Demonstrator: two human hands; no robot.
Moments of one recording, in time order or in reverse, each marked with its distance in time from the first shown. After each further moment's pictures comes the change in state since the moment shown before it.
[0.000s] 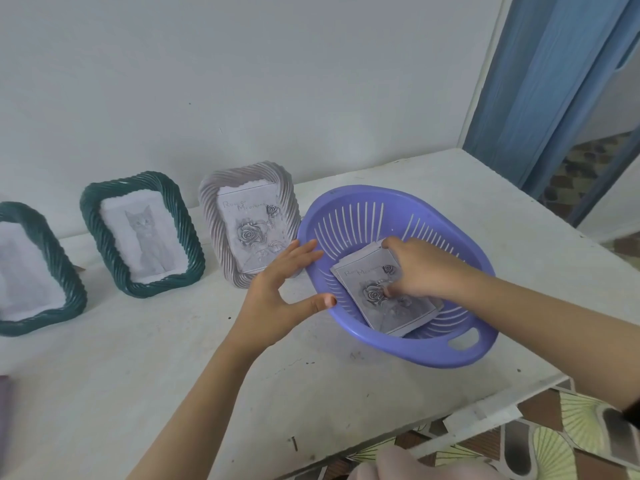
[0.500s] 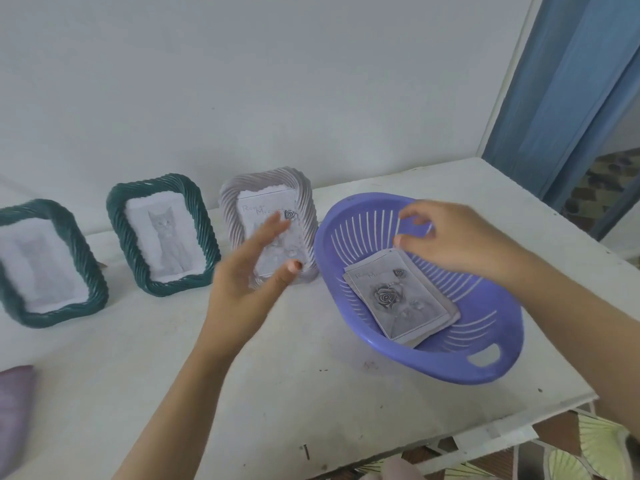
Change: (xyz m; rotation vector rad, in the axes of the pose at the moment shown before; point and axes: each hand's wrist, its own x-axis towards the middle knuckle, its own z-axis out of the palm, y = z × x) left_hand -0.007 0.029 -0.037 -0.154 0.250 0.046; right_hand -0.010 -0.010 -0.046 0.258 0.251 -0.068
